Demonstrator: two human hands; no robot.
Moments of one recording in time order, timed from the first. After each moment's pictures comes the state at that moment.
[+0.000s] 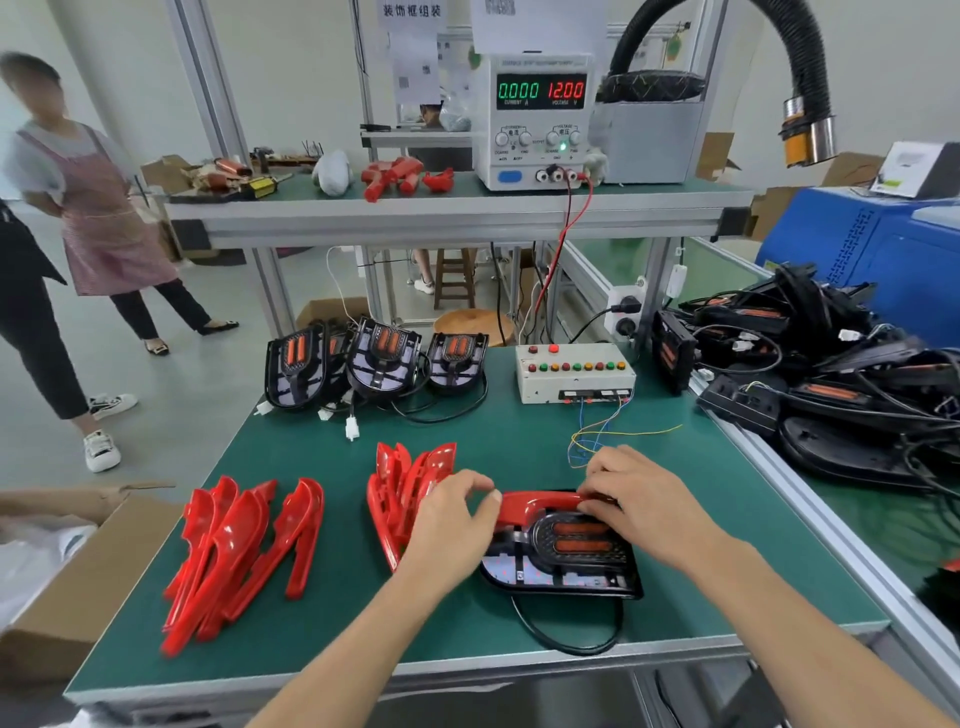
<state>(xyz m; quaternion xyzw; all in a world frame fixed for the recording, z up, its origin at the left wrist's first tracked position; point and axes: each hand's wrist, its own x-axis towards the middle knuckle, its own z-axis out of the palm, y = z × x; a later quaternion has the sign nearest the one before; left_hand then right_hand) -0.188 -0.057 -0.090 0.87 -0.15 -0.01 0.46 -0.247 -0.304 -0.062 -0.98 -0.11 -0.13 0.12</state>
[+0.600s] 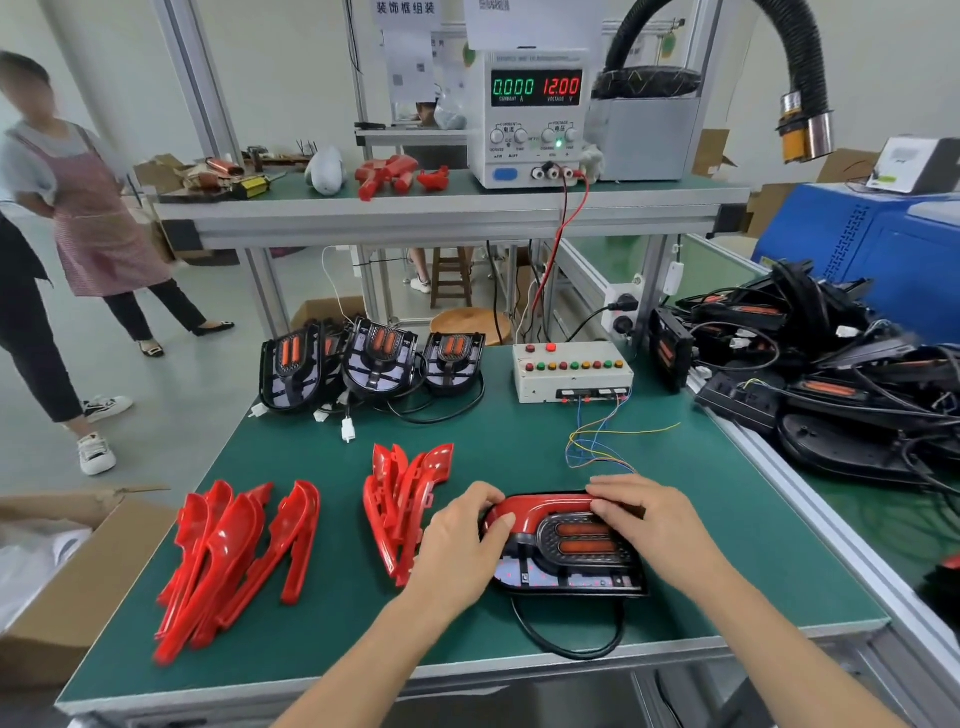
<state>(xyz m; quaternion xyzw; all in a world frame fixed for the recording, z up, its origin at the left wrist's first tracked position) -0.200 -0.061 -0.104 0.88 -0.21 0.00 0.43 -0.259 -0.312 -0.103 -0.90 0.05 -0.13 0.41</state>
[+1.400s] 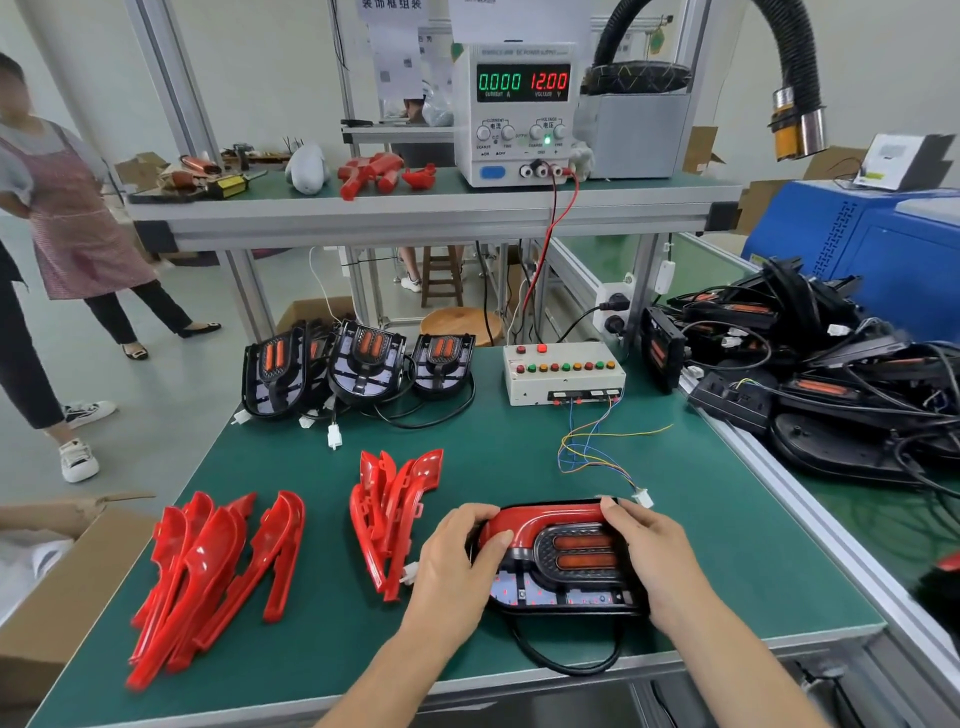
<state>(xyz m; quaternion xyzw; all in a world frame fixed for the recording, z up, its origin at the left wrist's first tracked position) -0.213 -0.064 -0.117 0.83 -0.18 0.01 0.53 -0.264 -0.277 -0.105 -0.59 0.26 -0.10 0.76</state>
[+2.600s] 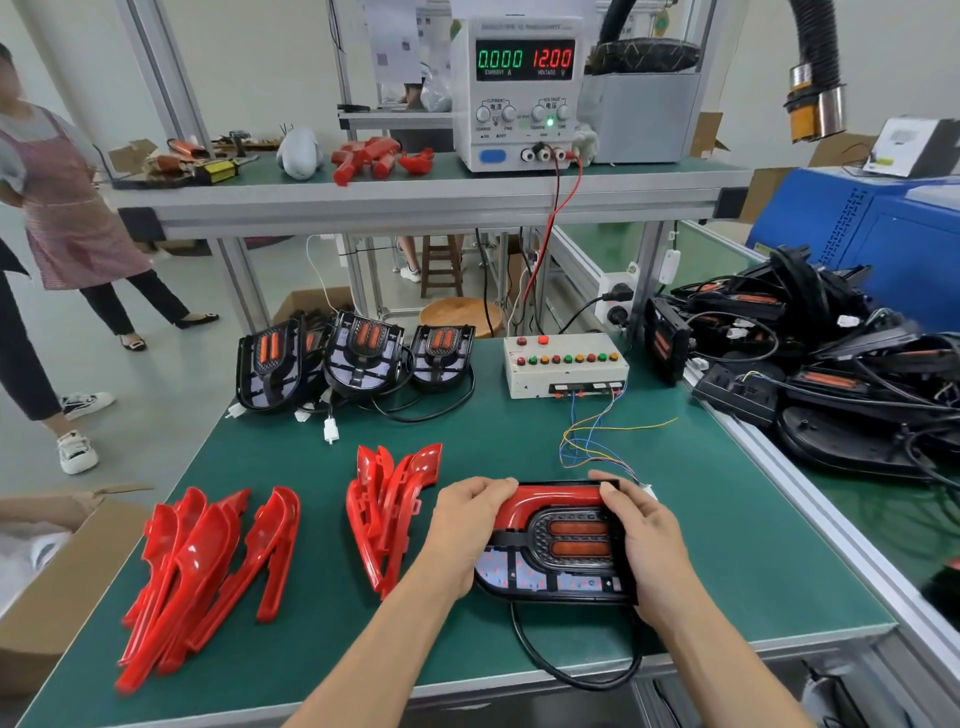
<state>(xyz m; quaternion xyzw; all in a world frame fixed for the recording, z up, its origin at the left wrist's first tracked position) -0.179 -0.098 -0.087 0.70 0.02 -0.19 0.69 -0.253 -0.270 -0.107 -0.56 0.22 -0.14 0.79</state>
